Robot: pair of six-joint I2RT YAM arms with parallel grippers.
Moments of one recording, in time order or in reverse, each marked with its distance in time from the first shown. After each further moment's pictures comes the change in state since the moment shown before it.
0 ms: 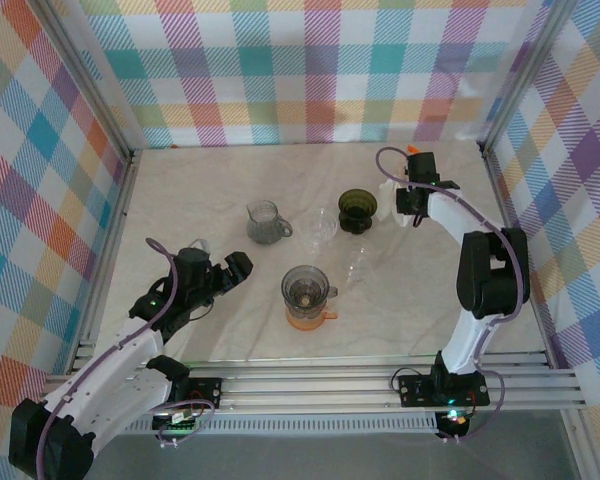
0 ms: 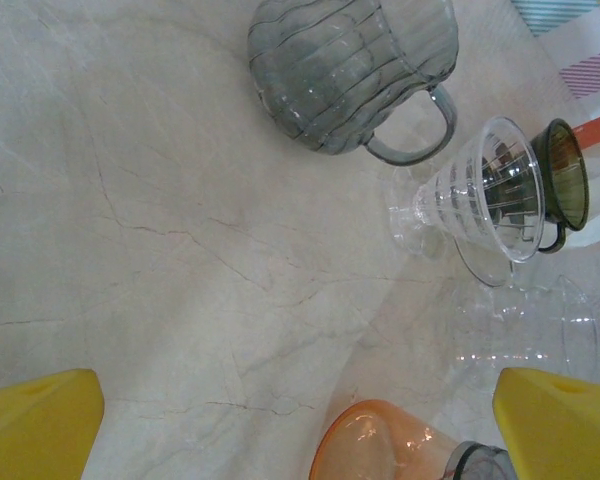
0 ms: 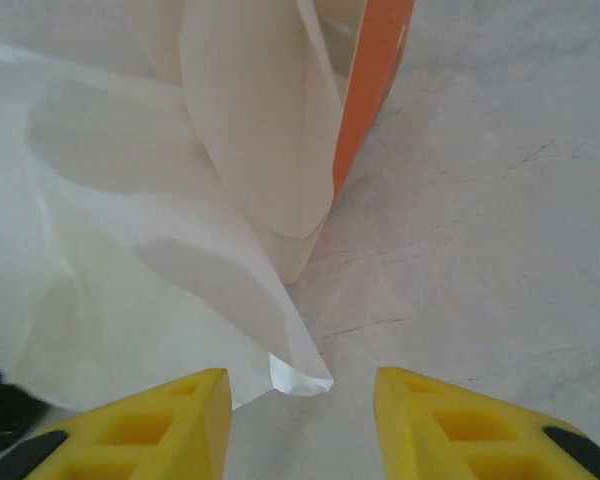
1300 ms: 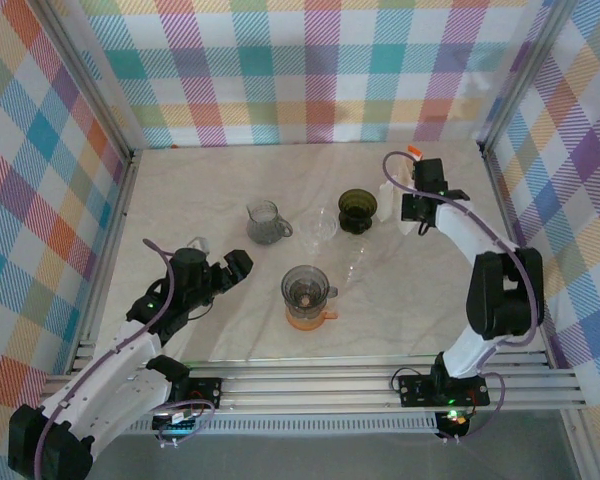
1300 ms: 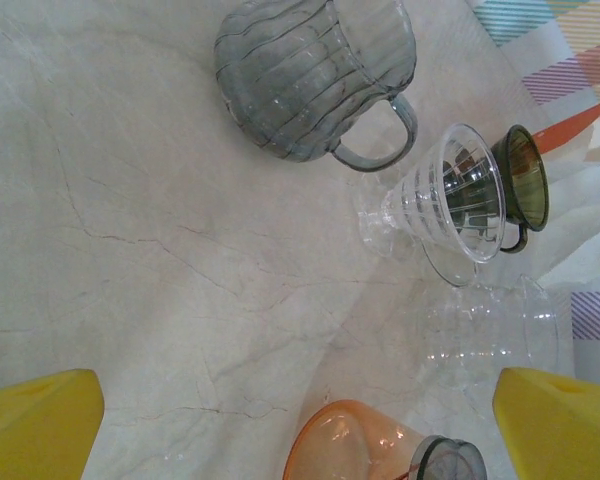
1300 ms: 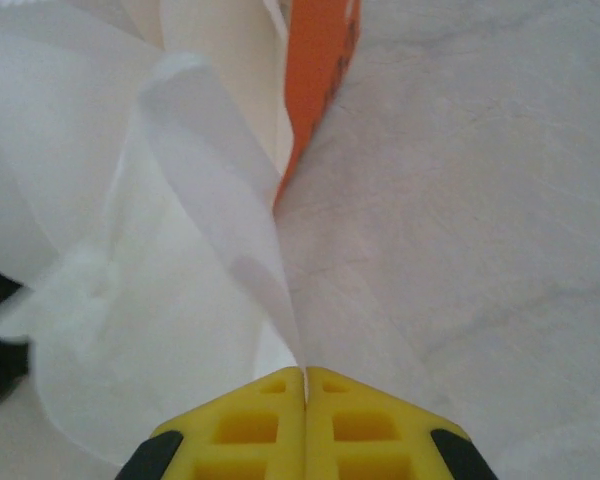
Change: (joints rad) left arm 0.000 -0.041 0.000 0.019 0.022 -0.004; right arm 0.000 -0.192 -0.127 -0.030 0.025 0.051
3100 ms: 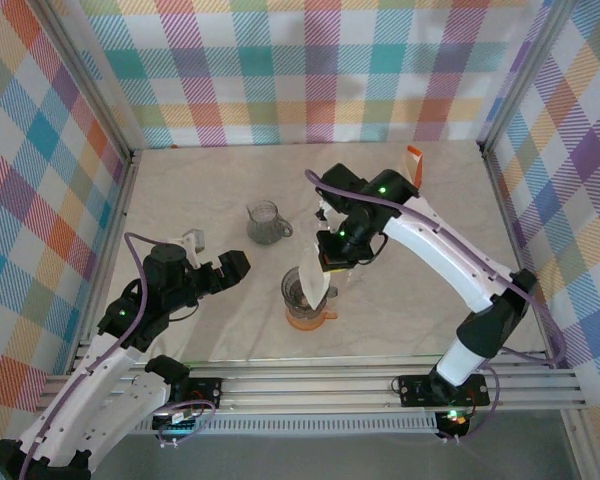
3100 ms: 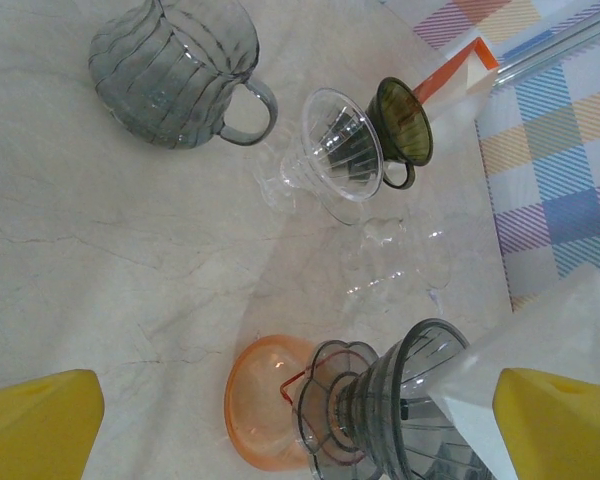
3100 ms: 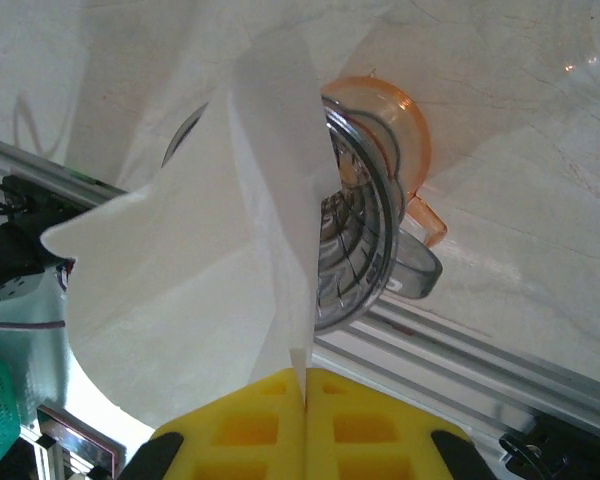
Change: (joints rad) left arm 0.000 -0.113 0.195 -0.237 0.135 0.154; right arm 0.669 0.014 0.612 -0.995 -0.502 0.410
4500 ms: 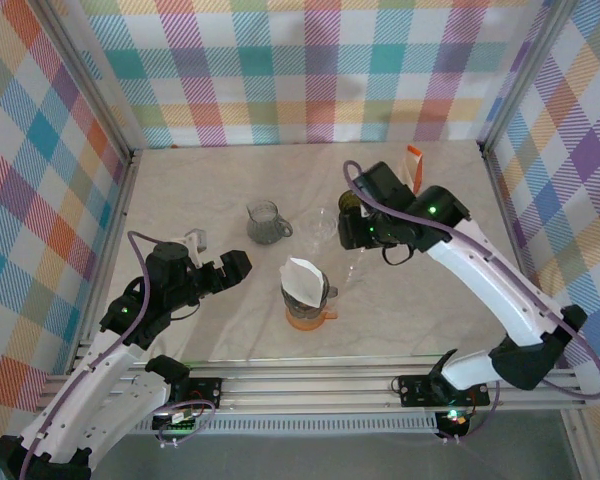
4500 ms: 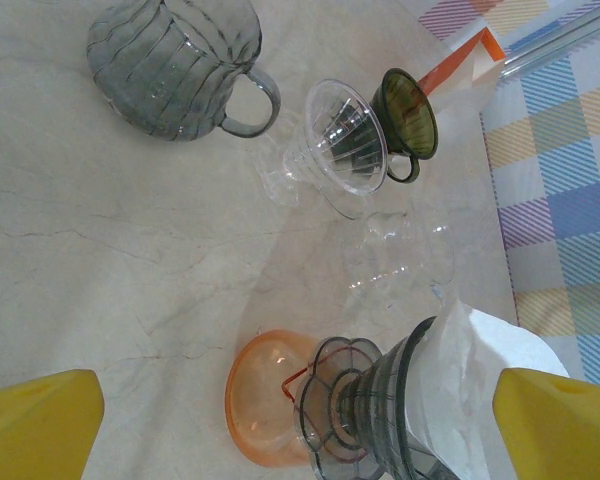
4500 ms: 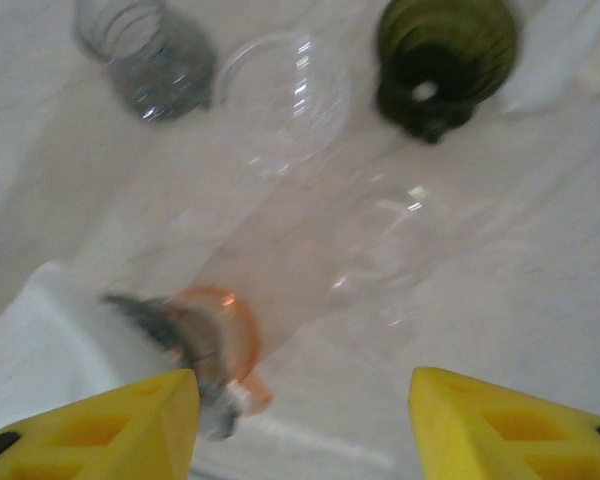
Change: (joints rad) left arm 0.000 0.020 0.000 0.003 0.008 0.000; right arm -0.058 -0.280 -0.192 0.263 0.514 -0.109
